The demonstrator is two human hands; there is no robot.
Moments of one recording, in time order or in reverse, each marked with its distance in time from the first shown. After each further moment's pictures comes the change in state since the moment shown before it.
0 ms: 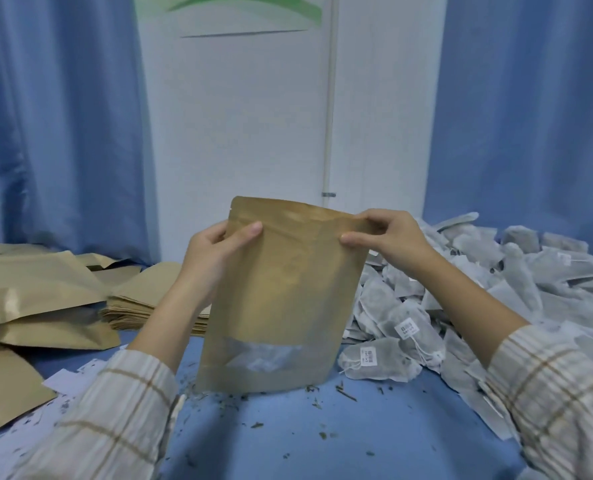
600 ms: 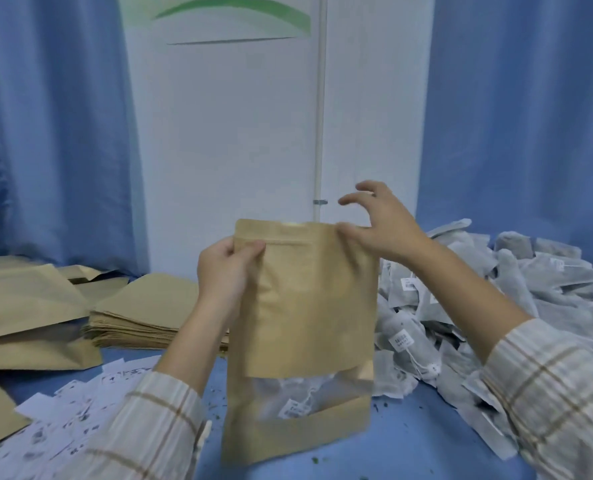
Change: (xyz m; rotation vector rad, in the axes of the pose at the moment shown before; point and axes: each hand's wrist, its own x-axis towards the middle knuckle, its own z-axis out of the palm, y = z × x) left_hand 0.015 -0.018 0.045 0.047 0.302 -0.011; right_hand 0.030 -0.012 -0.014 -0.648 0.024 -0.134
